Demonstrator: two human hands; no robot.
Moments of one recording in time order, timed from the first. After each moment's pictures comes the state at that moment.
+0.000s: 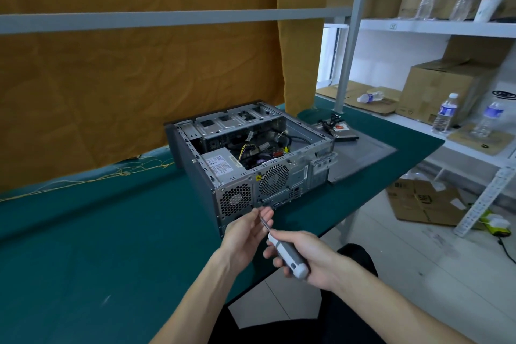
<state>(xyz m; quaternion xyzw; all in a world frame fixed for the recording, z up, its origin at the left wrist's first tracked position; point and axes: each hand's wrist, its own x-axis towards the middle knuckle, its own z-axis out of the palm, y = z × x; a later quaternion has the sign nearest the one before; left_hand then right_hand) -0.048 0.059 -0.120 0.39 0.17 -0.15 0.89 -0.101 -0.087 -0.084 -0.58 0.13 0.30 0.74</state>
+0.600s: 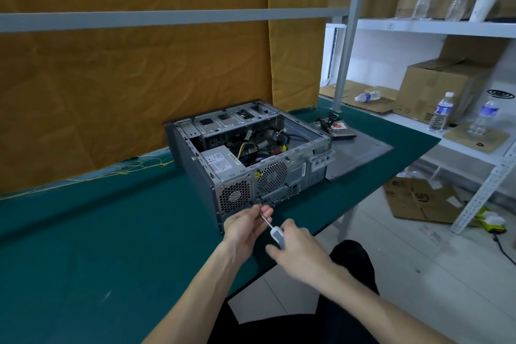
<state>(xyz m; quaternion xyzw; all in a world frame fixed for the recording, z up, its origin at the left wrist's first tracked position) -0.048 0.053 -0.113 0.44 0.20 -0.10 0.87 -0.109 -0.078 -0.093 -0.95 0.01 0.11 0.31</state>
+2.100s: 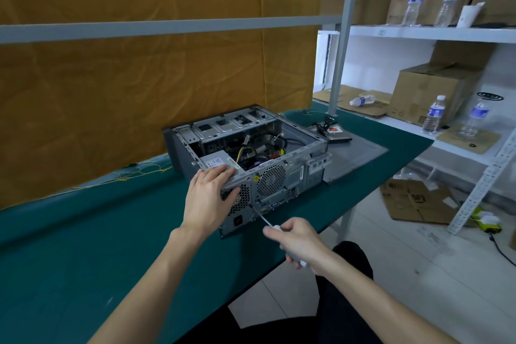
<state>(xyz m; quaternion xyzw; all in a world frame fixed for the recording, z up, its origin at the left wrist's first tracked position) -0.023 0.134 -0.070 0.93 -0.14 0.27 0.19 -0.095 -0.082 -0.093 -0.81 0.11 0.14 0.55</state>
